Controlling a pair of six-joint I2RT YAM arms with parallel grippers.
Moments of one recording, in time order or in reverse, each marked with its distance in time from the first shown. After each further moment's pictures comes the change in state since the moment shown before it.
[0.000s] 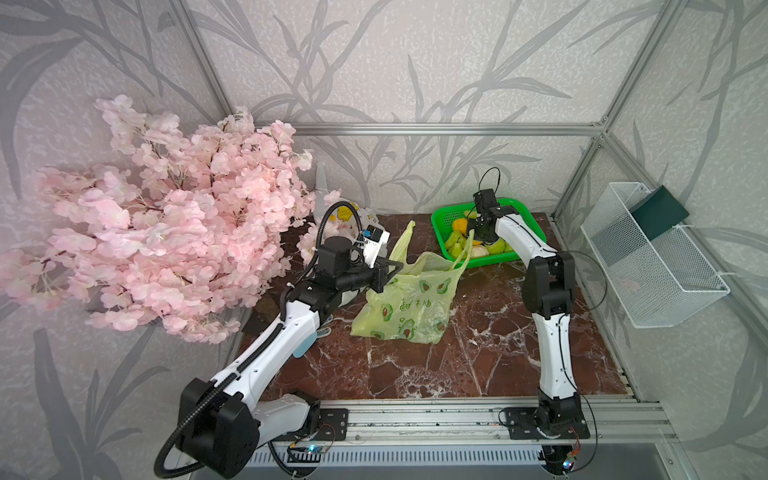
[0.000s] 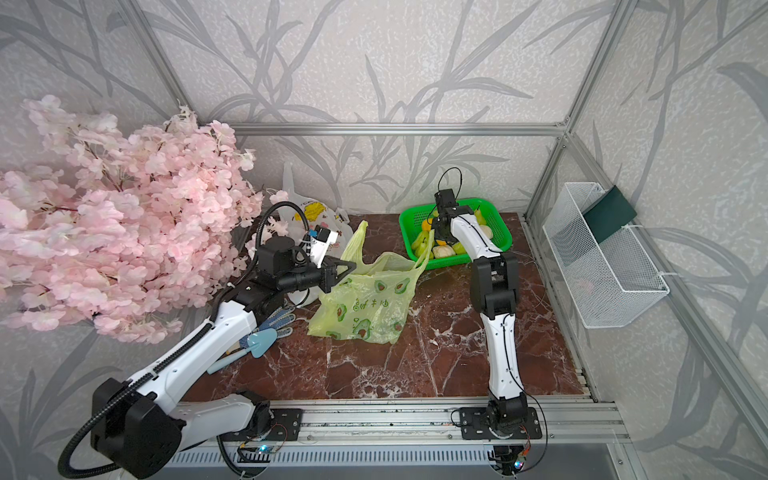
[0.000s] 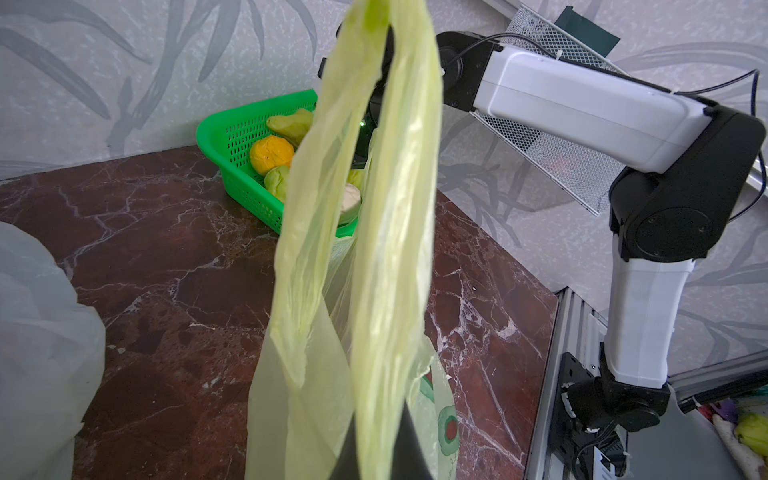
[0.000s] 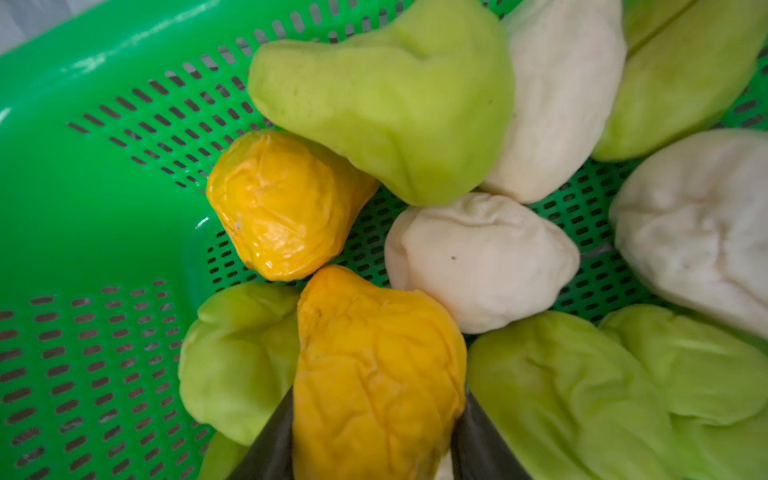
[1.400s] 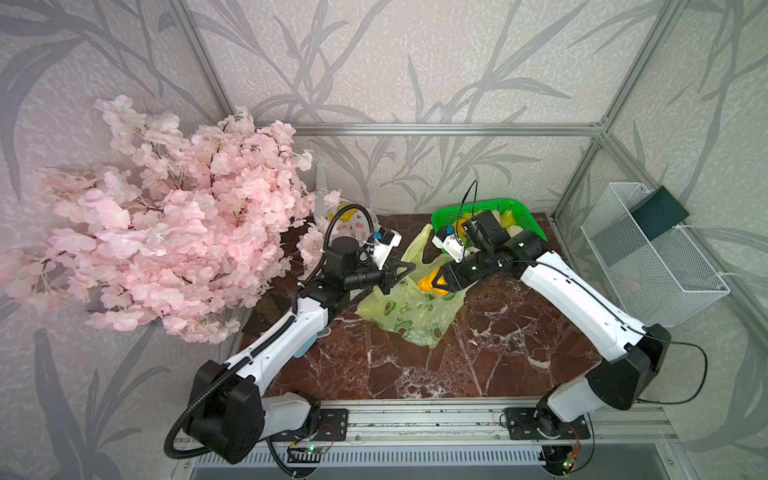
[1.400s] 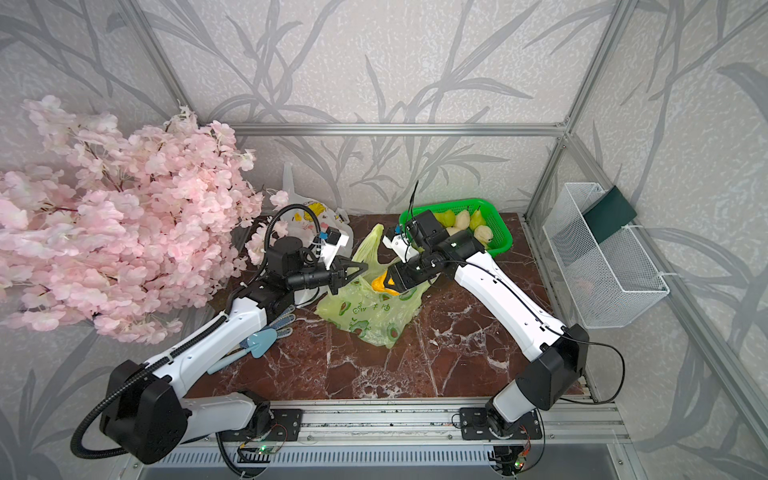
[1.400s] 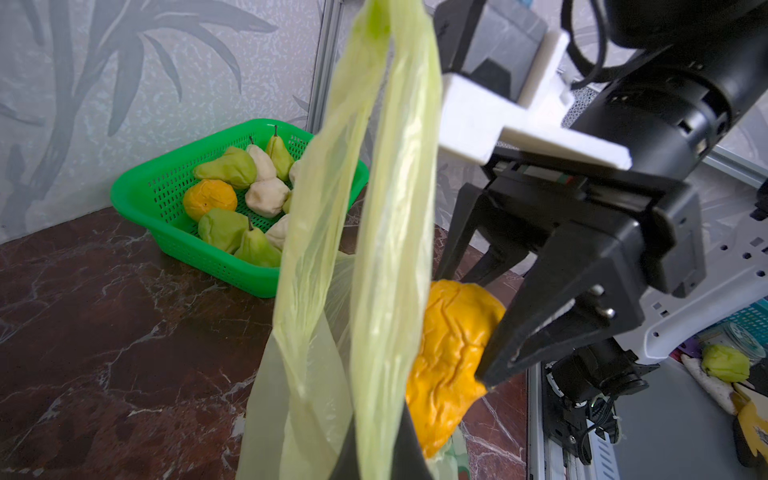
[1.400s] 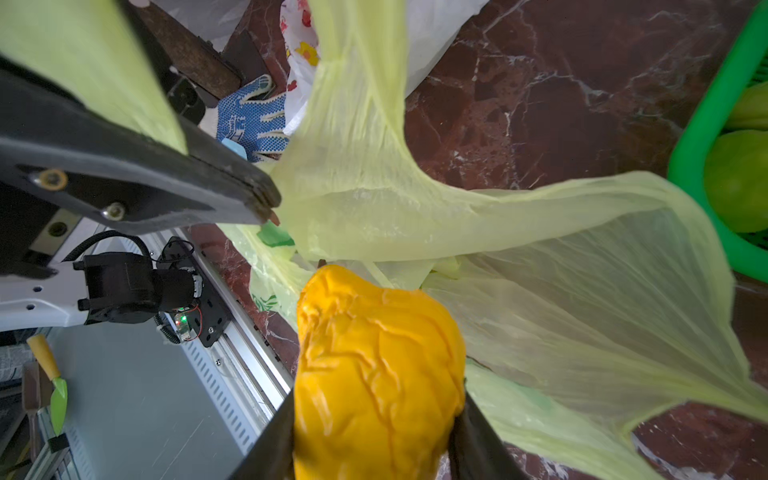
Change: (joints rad) left arm -0.037 0.076 -0.030 0.208 0.145 0.057; right arm 0.392 -0.768 -0.483 -0.266 -0.519 -0.249
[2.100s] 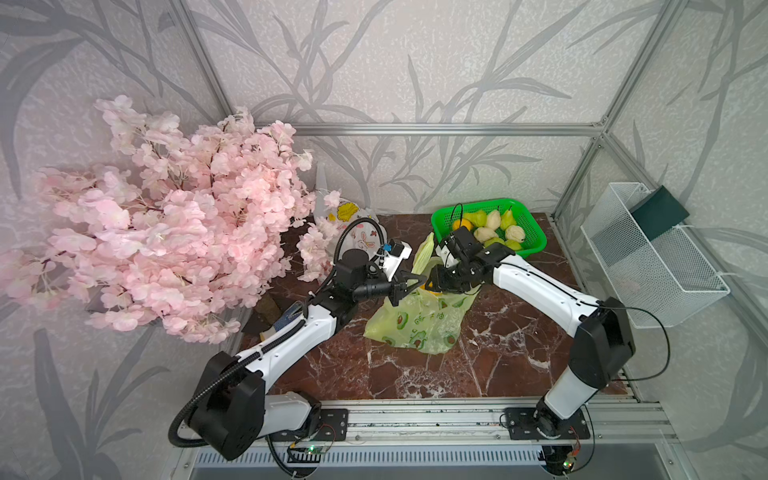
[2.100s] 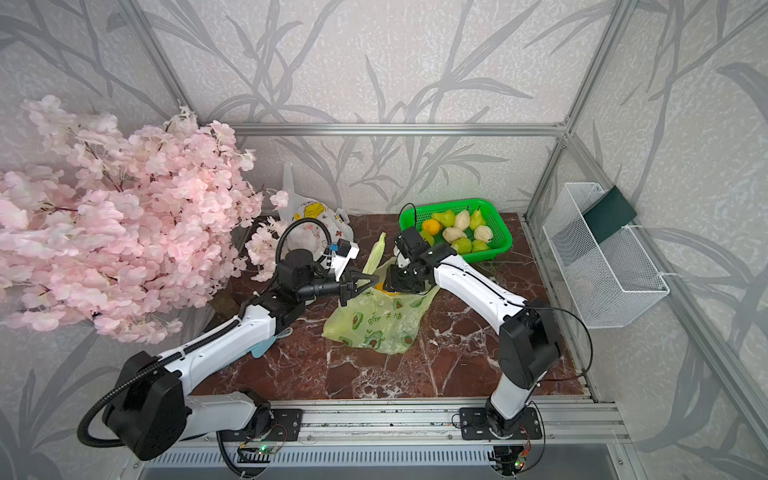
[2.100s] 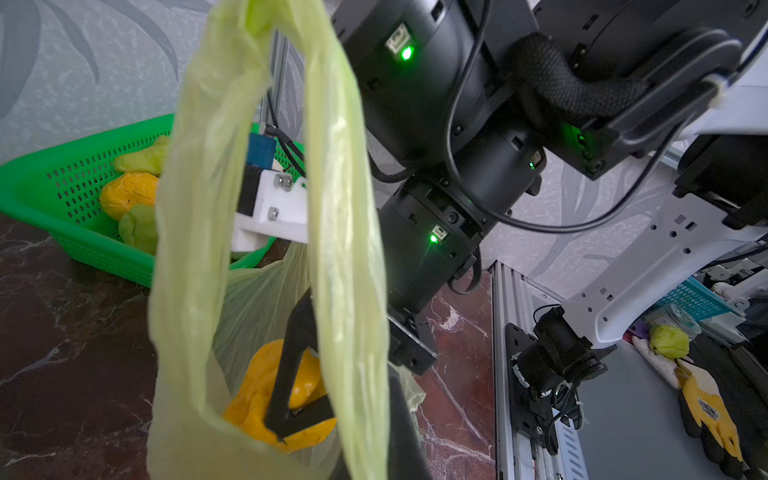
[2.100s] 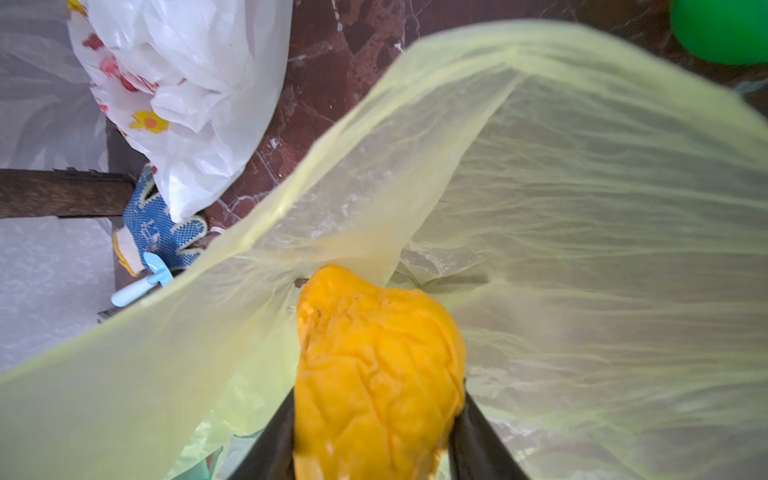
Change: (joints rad) left arm -0.079 0.016 -0.113 0.190 0.003 -0.081; right arm 0.006 0.140 -0.177 0.245 0.144 0.453
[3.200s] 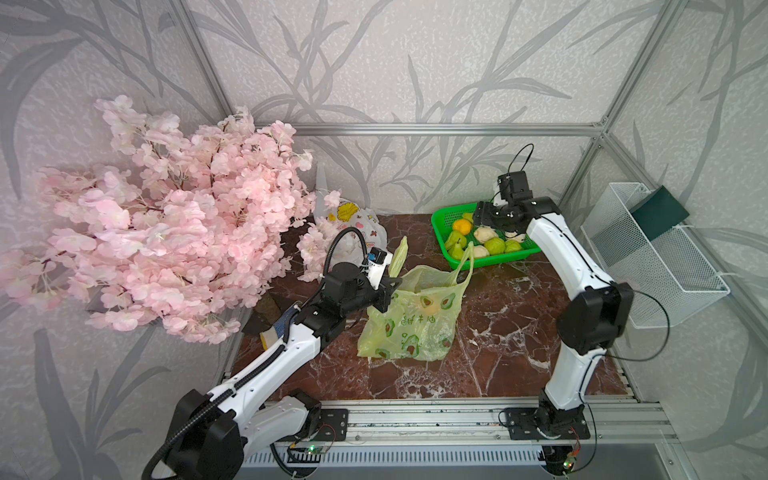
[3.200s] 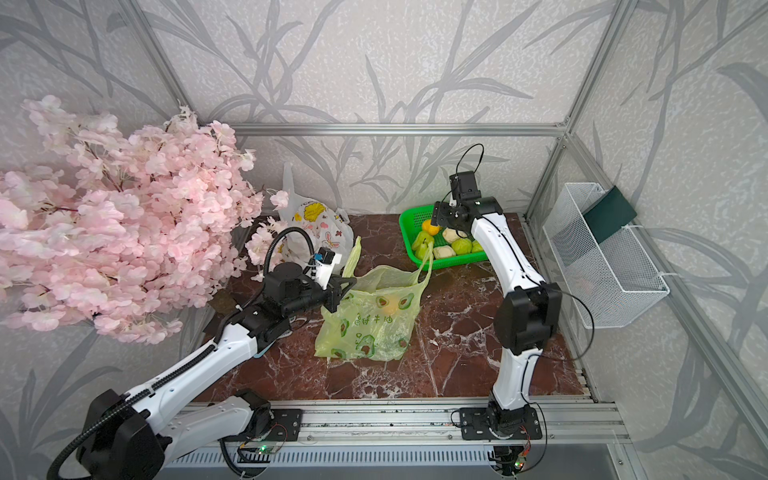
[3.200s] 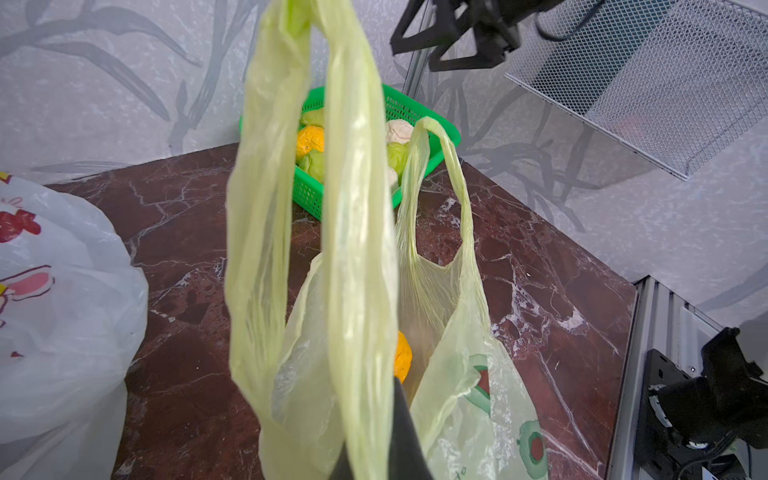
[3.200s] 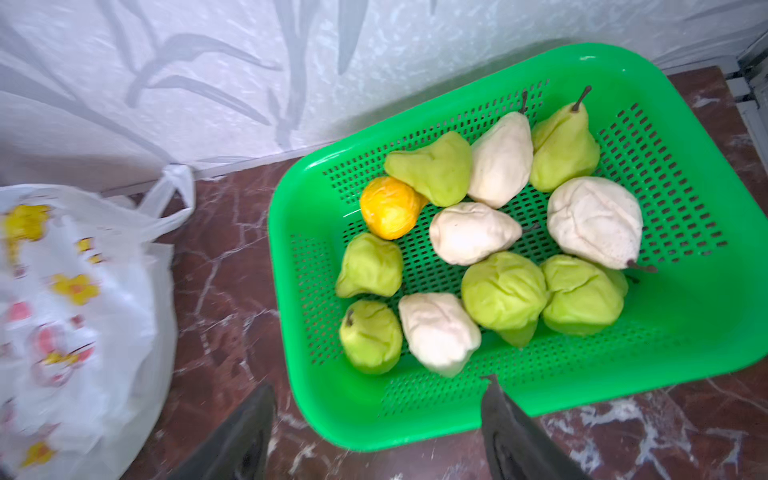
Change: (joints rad) left arm 0.001 -0.200 -0.084 -0.254 -0.393 0.072; right arm -0.383 0.244 0.517 -0.025 0.261 -0.192
